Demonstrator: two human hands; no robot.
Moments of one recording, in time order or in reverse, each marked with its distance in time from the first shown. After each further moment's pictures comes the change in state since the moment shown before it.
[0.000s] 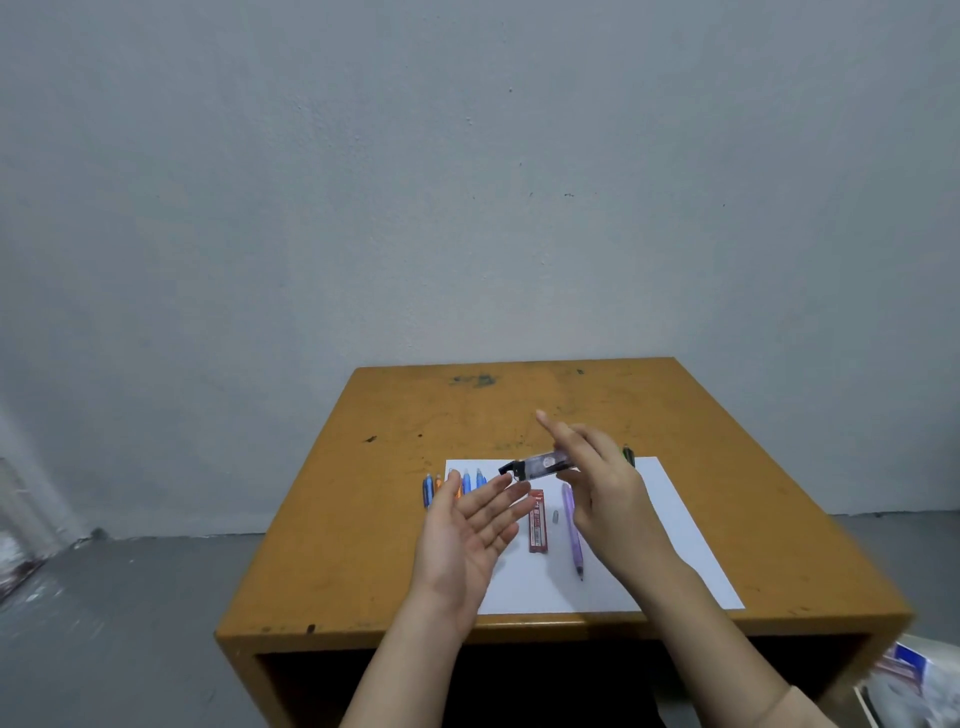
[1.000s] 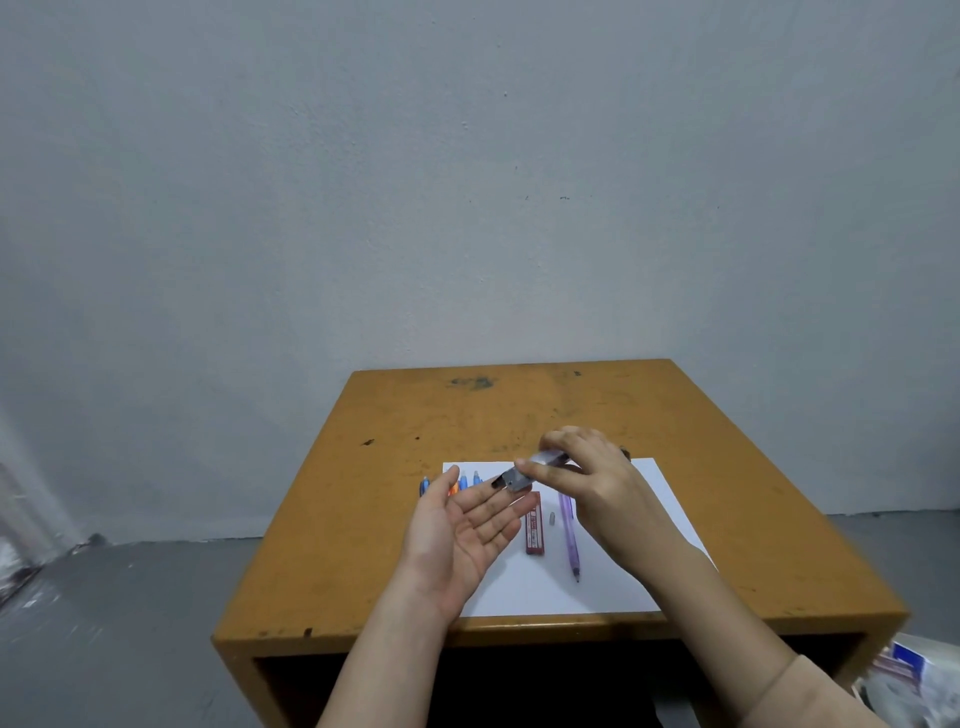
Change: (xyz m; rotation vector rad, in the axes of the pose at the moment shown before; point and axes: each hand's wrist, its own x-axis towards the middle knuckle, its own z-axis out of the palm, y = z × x) left_hand -0.007 0.020 0.008 -0.029 0.031 -0.111; right_hand 0.007 0.023 -0.004 -0.241 -0.120 -0.299
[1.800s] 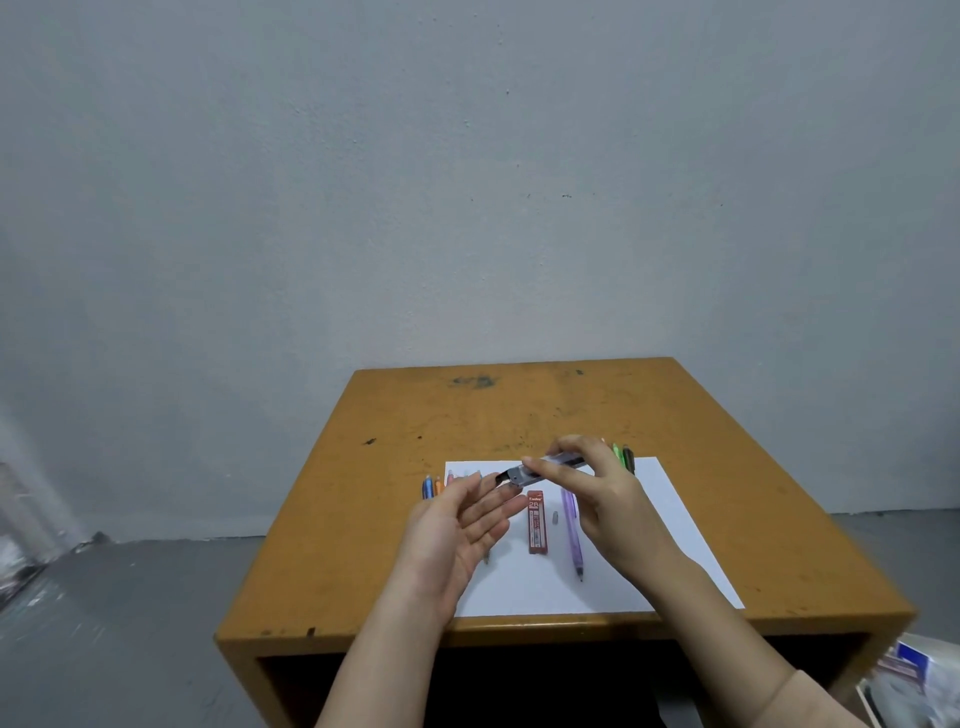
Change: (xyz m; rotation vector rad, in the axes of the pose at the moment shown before) left_hand 0.002 -0.001 -0.004 0.104 0.031 0.115; right_hand -0.011 -0.007 0.006 0.177 -0.006 0.192
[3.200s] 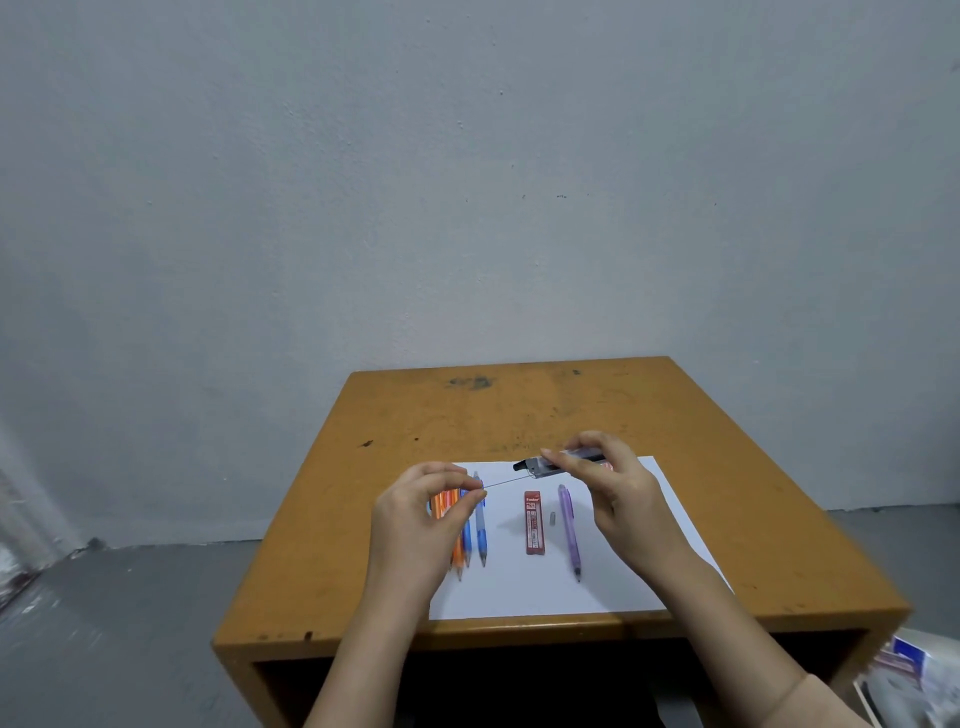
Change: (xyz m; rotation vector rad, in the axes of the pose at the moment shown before) left_hand 0.006 0.004 -0.025 1.037 0.210 0.758; right_hand -0.008 0.018 -0.003 0.042 0.048 0.058
